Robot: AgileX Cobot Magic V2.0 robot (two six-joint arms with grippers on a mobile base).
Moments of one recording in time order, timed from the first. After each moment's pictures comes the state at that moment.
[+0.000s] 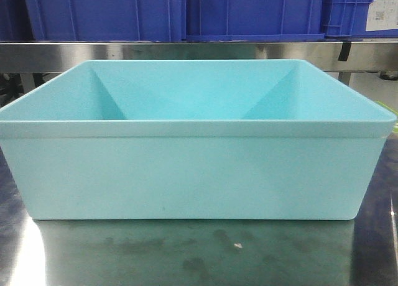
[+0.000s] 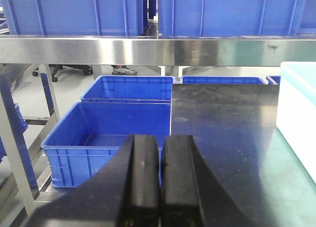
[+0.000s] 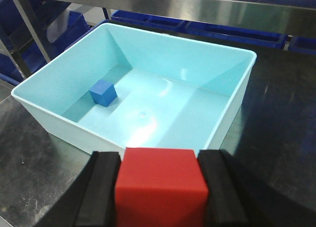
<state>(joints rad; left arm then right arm) 0.04 -0.01 0.01 0.01 0.13 -0.02 0.63 0.43 -0.64 -0.08 0.64 0.26</state>
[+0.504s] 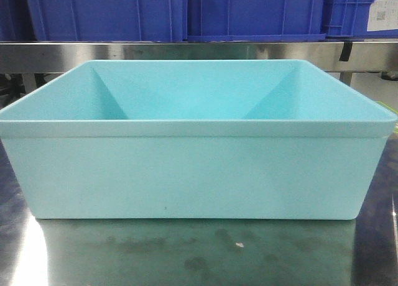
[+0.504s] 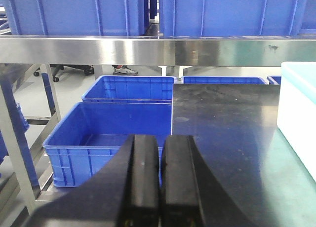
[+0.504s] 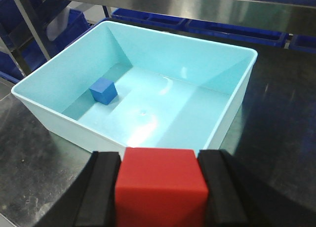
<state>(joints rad) 0.04 -0.01 0.01 0.01 0.13 -0.02 0.63 0.43 -0.64 -0.08 0.64 0.26</state>
